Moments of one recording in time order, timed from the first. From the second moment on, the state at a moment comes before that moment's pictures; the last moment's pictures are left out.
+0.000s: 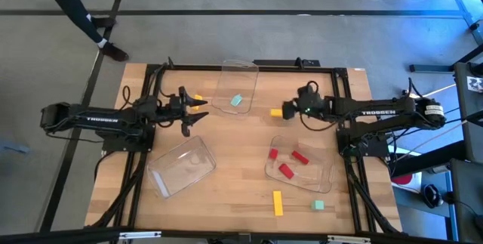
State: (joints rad) left arm 0.17 0.74 0.20 0.66 -0.04 -0.05; right arm -0.19 1.12 0.60 -0.29 0.47 0.85
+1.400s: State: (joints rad) left arm 0.17 0.74 0.20 0.67 -0.04 -0.08; right arm -0.21 1.74 0.81 -0.42 0.61 1.20
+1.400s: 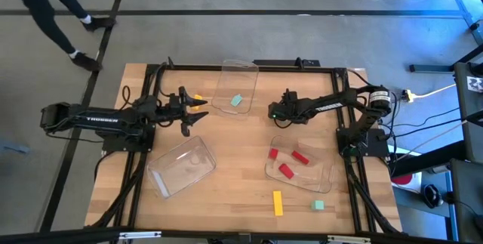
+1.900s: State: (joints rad) left arm 0.17 0.74 0.20 0.67 -0.04 -0.08; right arm -0.21 1.75 0.81 -0.48 0.62 1.15
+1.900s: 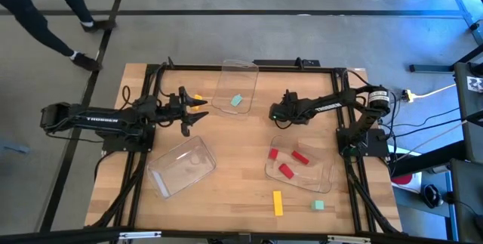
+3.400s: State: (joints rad) left arm 0.17 0.74 0.20 0.66 -0.10 -0.07; right arm -0.21 1.52 0.72 0.57 0.26 0.30
